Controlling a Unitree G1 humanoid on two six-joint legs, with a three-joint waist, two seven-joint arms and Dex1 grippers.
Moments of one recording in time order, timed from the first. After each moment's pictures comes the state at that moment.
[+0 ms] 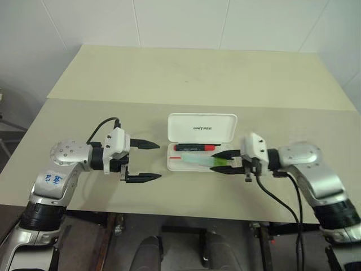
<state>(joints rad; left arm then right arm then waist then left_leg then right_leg) -0.37 0.75 0.00 -0.14 -0.43 0.27 -1.20 -0.50 -0.69 0.19 -0.04 0.32 0.18 1.26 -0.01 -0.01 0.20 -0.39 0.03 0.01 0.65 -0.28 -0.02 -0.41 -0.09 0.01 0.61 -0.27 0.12</state>
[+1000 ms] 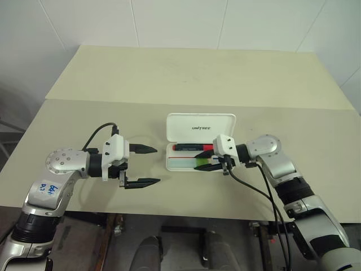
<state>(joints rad) -0.31 0.76 0.02 -0.22 -0.43 0.30 -1.14 -0.70 -0.49 0.28 0.40 0.14 -0.08 1.35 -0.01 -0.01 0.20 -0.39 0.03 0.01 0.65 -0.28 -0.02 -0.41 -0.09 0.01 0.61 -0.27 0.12</state>
